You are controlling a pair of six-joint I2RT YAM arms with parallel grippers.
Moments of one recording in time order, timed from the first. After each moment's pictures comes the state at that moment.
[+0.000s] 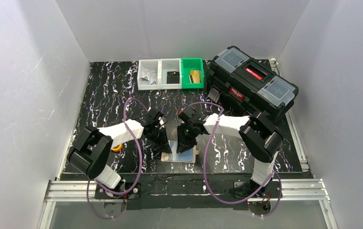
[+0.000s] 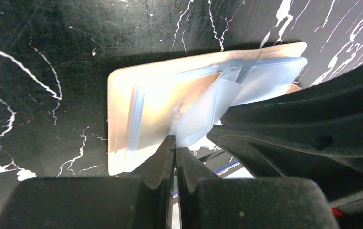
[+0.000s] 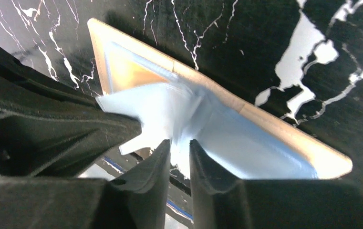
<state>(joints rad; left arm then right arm) -0.58 1.54 0.77 -0.49 0.42 -0.79 0.90 1.84 1.09 -0.40 -0.39 0.79</state>
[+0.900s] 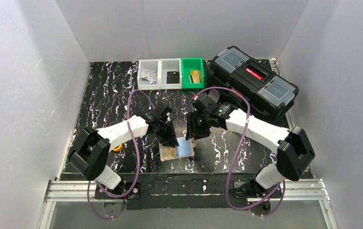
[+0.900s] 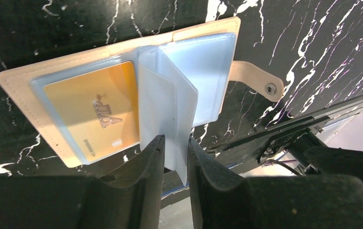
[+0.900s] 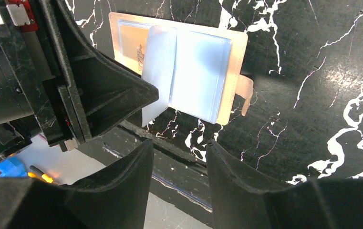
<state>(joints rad) -0.68 1.51 0.91 -0.58 0.27 -0.90 0.84 1.51 1.16 -0.70 -0.20 0.69</state>
